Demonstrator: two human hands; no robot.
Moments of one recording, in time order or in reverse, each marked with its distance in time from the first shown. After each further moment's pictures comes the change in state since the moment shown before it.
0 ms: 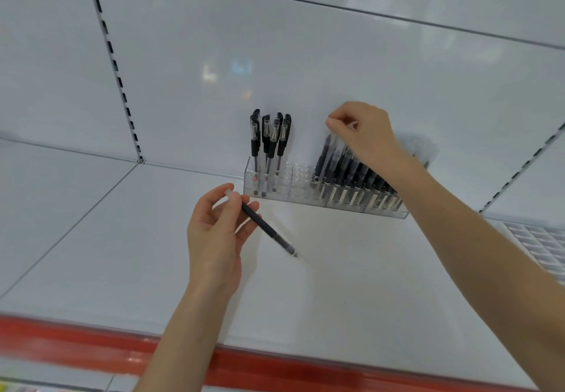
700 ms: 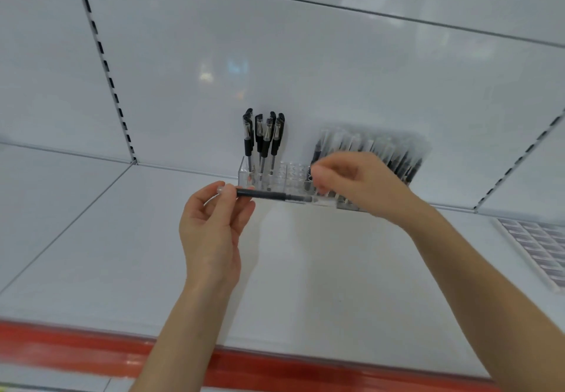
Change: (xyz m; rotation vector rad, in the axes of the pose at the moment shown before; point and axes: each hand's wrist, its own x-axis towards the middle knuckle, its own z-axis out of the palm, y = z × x) left_hand -0.001 0.002 0.010 -0.124 0.057 0.017; right_hand -0.073 -0.035 -0.022 0.254 -0.394 0.133
